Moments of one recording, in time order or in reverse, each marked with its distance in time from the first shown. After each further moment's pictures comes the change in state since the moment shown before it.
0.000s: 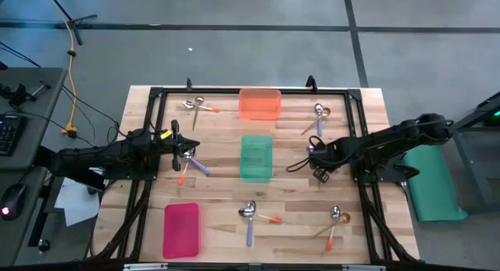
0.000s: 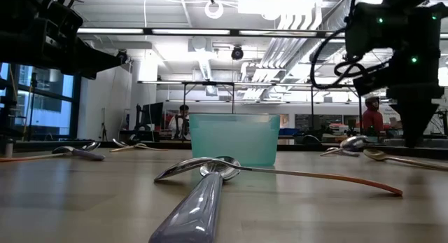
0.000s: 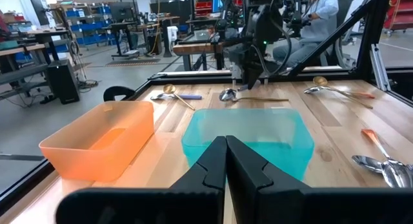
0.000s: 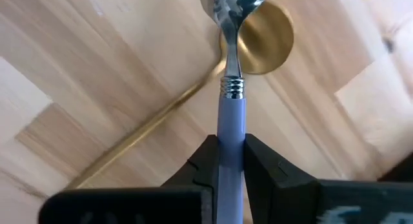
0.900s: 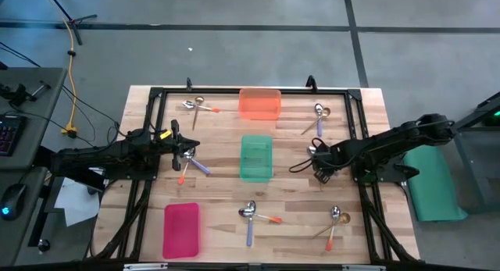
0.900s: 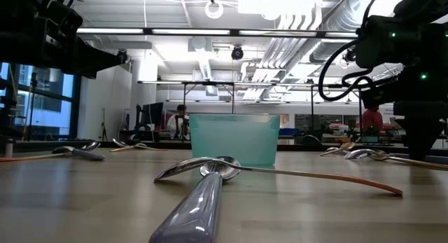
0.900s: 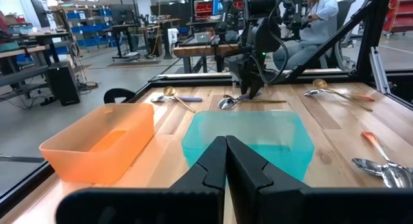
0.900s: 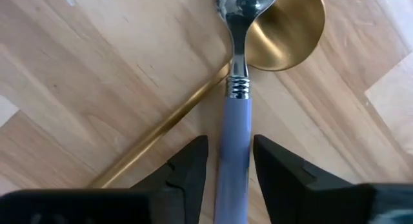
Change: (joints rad) left arm 0.000 0.000 0.000 0.009 0.000 -0.002; right arm 0.000 -0.007 -0.169 0.190 -0.002 0.028
